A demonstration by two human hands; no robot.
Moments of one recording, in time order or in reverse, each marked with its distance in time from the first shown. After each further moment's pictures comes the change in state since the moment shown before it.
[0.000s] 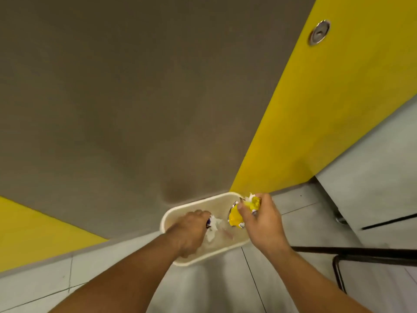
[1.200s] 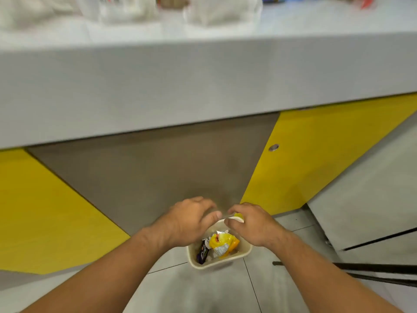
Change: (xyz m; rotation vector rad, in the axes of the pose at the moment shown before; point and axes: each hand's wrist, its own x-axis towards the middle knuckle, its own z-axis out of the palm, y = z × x) left_hand -0.187 0.091 -0.229 -0.017 0.225 0.124; right_hand -0.034 -0.184 -0.107 -0.470 -0.518 -0.273
